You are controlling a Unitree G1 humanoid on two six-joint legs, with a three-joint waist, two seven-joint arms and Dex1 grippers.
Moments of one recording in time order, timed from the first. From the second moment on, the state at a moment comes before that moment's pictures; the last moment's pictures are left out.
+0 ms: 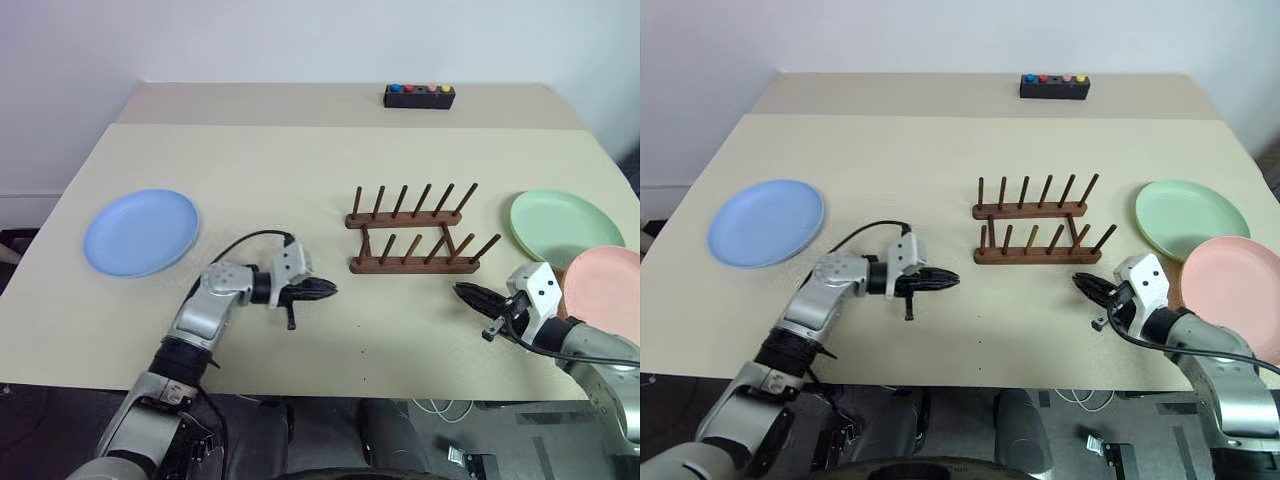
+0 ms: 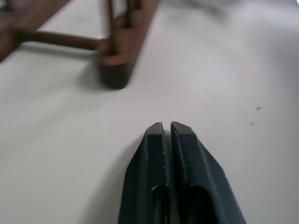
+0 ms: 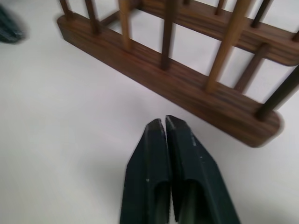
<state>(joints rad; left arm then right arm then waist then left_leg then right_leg) -0.45 0.33 -0.28 0.18 -0.09 0.19 -1.12 0.15 -0.69 -0.28 -0.24 0.37 0.34 0.76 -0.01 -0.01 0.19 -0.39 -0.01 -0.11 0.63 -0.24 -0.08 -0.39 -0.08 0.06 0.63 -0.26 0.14</state>
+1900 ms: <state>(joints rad) -0.50 0.20 -0.26 0.31 -0.06 0.11 -0.77 -0.06 -0.67 -0.15 -0.08 0.11 0.19 0.63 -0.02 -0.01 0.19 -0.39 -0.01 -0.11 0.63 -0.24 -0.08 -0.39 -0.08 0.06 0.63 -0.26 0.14</state>
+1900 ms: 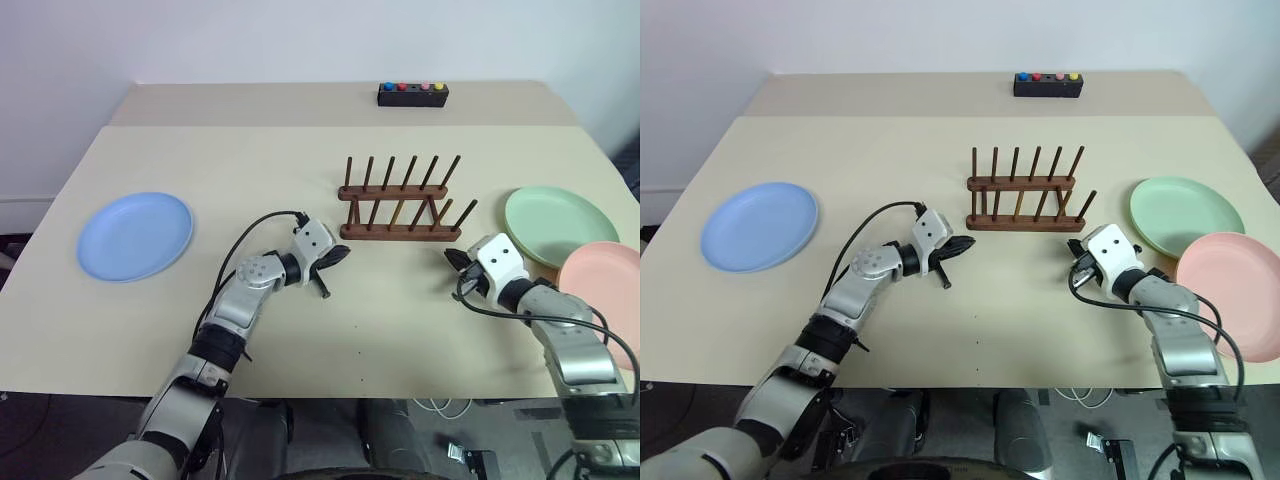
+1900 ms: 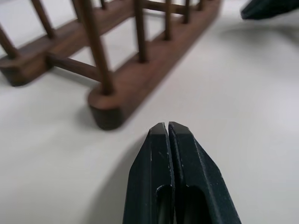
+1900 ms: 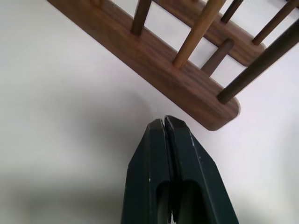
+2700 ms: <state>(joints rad) -0.41 0.25 -0.35 0.09 -0.19 0.22 -1.08 0.42 -0.73 -0.65 -0.61 0.30 0.82 0.59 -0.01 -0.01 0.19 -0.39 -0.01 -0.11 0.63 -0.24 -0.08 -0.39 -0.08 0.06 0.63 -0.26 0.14</state>
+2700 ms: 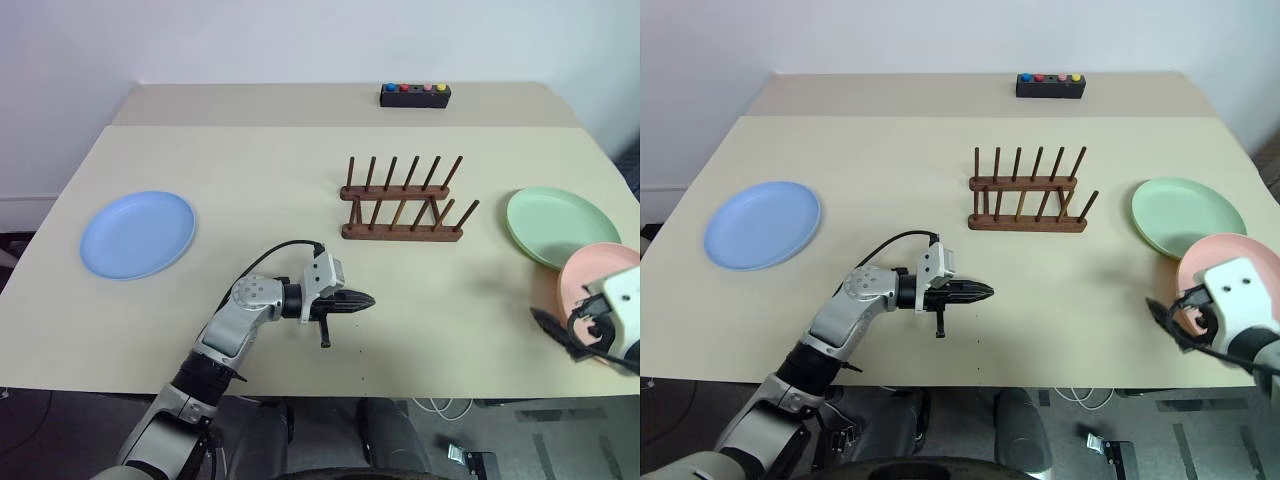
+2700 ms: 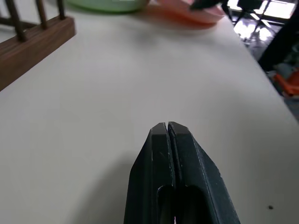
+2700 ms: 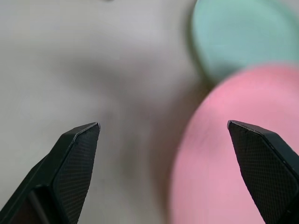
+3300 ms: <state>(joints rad) -0.43 0.24 -0.35 0.16 -0.18 0.17 -1.06 0.37 -0.72 -0.58 -0.57 0.25 0.91 0.50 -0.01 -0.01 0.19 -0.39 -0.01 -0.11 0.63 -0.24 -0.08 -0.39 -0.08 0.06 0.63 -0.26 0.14</state>
